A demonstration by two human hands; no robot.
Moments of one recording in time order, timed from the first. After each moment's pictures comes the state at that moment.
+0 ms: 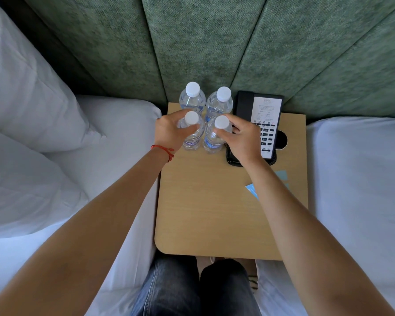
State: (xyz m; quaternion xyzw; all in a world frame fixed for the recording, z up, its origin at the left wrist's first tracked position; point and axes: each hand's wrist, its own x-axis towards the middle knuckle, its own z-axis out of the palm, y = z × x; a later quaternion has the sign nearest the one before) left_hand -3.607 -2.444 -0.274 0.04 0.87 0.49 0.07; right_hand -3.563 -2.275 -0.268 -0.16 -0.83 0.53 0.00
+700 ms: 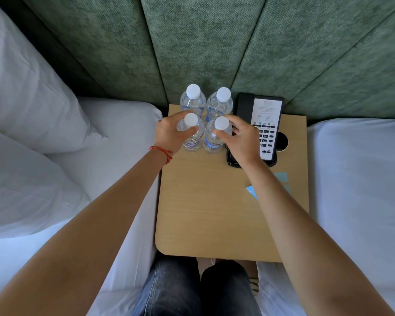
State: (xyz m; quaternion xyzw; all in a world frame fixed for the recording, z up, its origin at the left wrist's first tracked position) left_hand -3.607 -2.445 -0.270 0.05 0.89 0.45 0.08; right_hand -3.564 -2.274 -0.269 -0.17 -0.85 0.50 0.01
